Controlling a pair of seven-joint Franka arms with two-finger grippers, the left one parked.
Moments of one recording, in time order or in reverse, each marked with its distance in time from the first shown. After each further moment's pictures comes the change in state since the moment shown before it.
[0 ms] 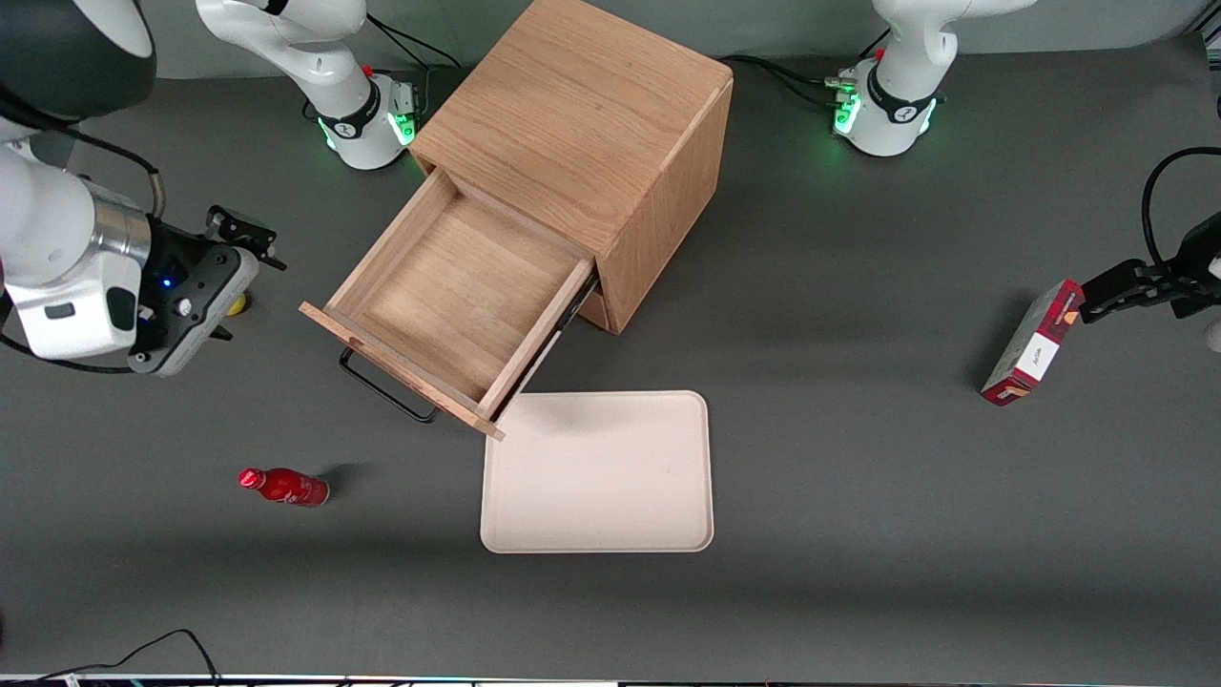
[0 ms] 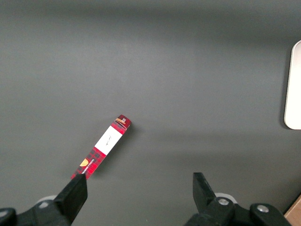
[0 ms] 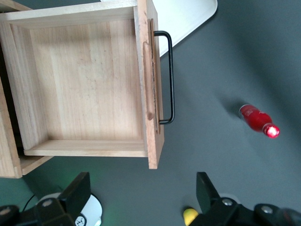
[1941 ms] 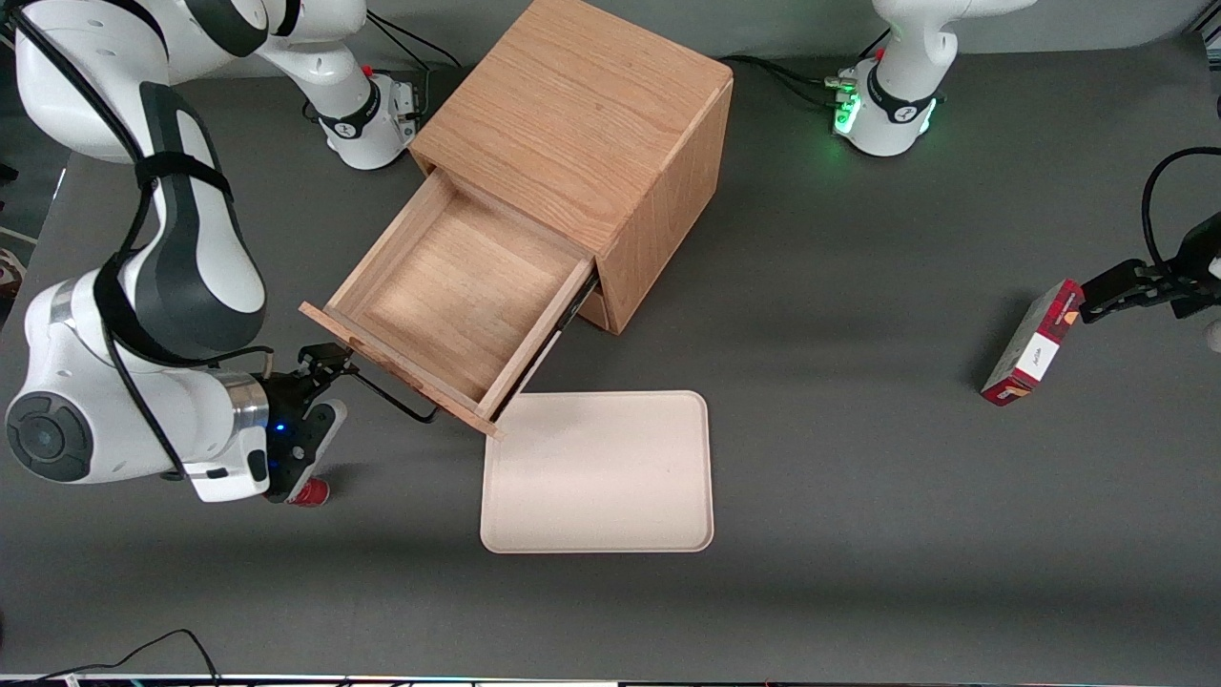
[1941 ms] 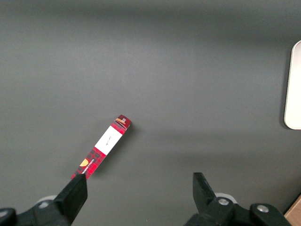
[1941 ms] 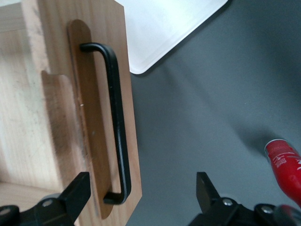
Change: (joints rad) arm -0.004 0.292 -0.004 -0.010 0.025 0.167 -0.008
